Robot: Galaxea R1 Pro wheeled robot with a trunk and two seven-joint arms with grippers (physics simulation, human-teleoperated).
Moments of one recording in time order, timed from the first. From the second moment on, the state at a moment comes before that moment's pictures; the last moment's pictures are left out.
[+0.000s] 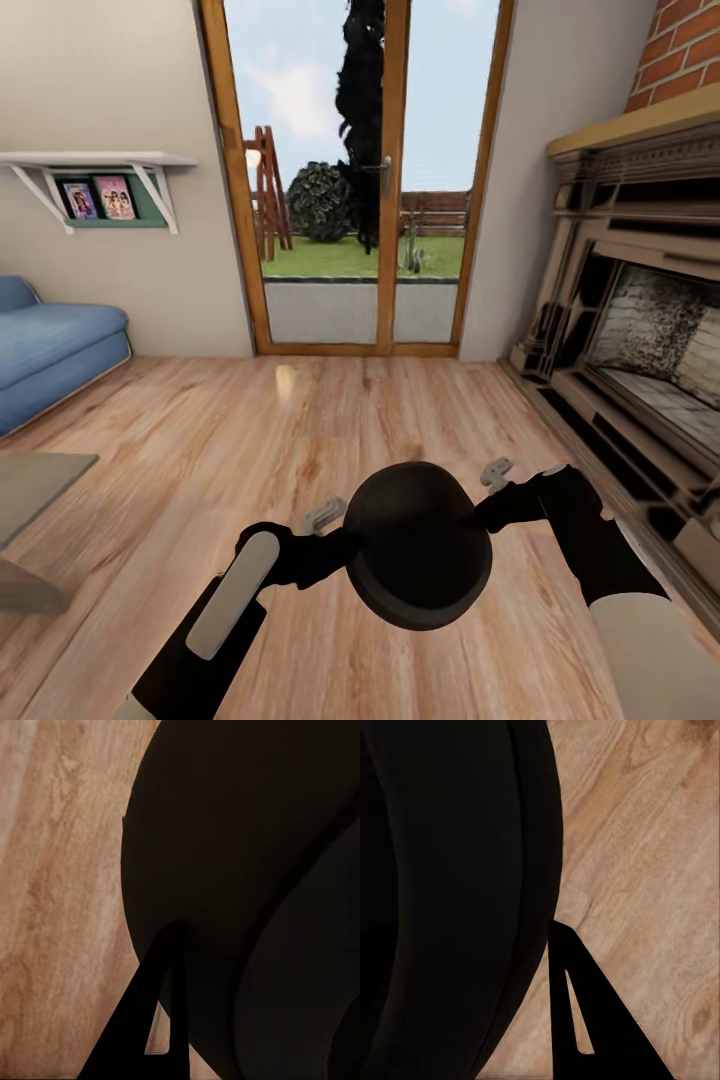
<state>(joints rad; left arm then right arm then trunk) -0.45 -0.07 -0.42 -1.41 1.35 0.74 0.89 -0.68 -0.13 -0.07 -1.10 0.72 0.72 1.06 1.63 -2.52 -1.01</state>
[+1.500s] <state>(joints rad) -0.45 -0.07 -0.42 -1.41 1.35 0.74 0.89 -0.68 -0.13 -0.07 -1.10 0.72 0.72 1.05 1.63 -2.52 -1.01</state>
